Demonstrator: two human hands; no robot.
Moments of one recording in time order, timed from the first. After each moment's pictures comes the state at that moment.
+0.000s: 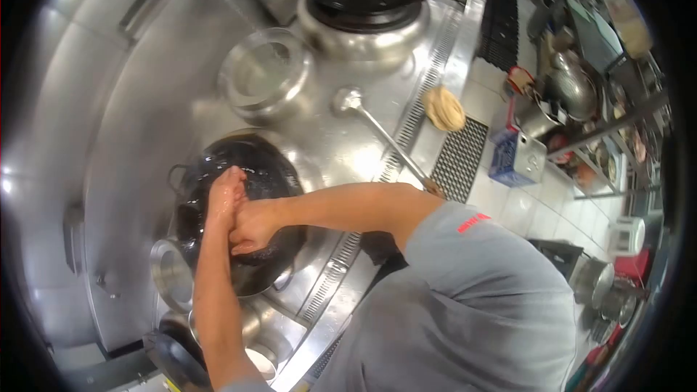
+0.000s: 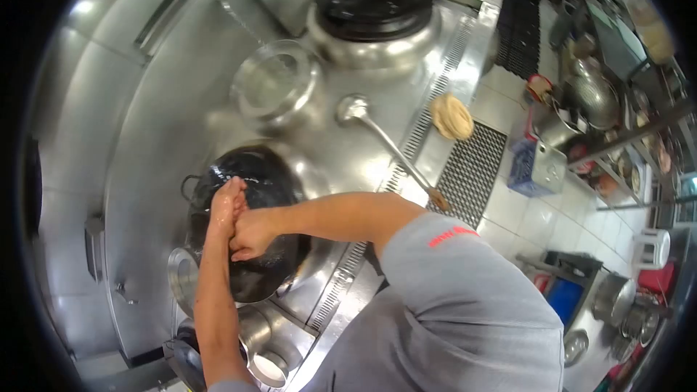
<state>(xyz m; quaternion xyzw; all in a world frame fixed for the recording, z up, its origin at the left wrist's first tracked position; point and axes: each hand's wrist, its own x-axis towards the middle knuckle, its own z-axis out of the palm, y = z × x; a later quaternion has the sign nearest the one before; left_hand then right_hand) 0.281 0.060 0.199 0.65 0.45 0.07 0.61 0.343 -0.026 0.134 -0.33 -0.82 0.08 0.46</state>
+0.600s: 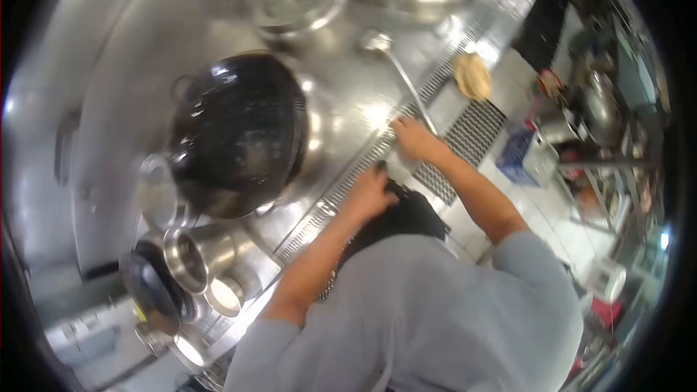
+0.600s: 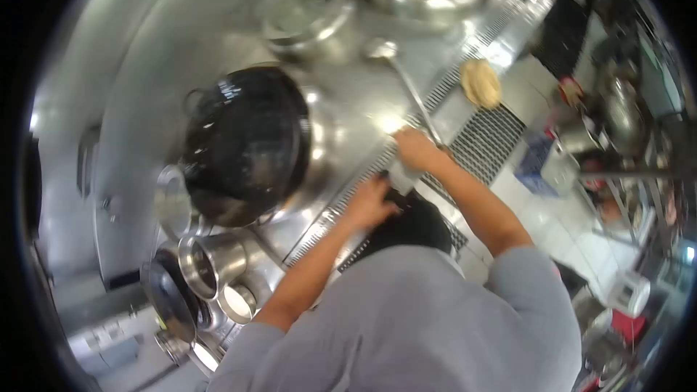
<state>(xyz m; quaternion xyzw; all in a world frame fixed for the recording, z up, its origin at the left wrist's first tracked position) 0.275 -0.206 0.004 0.93 0.17 -0.08 0.31 0.495 -0.263 -0.023 -0.78 -0.57 0.23 0.13</state>
